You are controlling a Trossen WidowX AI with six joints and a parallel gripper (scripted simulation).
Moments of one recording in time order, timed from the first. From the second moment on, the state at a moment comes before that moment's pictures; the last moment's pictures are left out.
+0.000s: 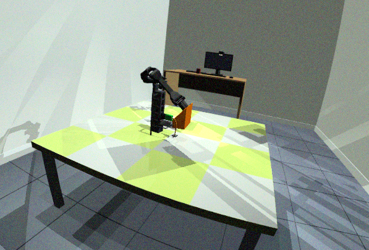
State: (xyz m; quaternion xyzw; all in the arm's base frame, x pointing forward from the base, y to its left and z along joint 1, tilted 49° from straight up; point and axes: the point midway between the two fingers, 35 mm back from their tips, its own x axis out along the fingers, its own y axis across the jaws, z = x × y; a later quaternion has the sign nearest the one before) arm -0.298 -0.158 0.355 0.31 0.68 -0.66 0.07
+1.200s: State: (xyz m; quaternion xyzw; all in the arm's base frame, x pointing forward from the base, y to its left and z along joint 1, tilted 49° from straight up) arm -0.030 -0.353 0.311 0.00 0.67 -0.58 0.47
